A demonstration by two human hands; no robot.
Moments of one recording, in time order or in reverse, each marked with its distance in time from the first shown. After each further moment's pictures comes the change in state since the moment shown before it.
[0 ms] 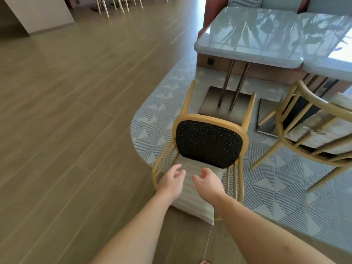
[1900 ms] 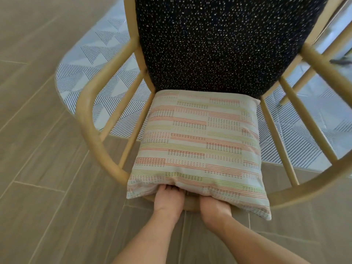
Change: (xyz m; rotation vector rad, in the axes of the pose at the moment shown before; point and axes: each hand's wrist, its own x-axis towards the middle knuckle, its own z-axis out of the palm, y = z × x) left_hand 0.340 -0.463 0.239 1.495 -0.253 0.517; right_hand 0.312 0.378 0.360 -0.727 -0.151 0.050
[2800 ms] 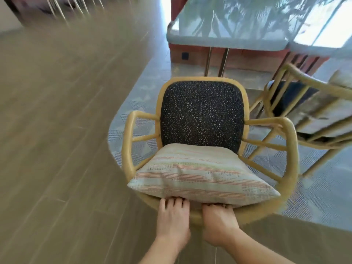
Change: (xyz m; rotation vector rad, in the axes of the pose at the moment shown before) left_hand -0.269 -0.046 -0.460 -0.257 0.144 -0.111; right_hand -0.328 -0.030 -0.409 -0.106 0.093 -0.152
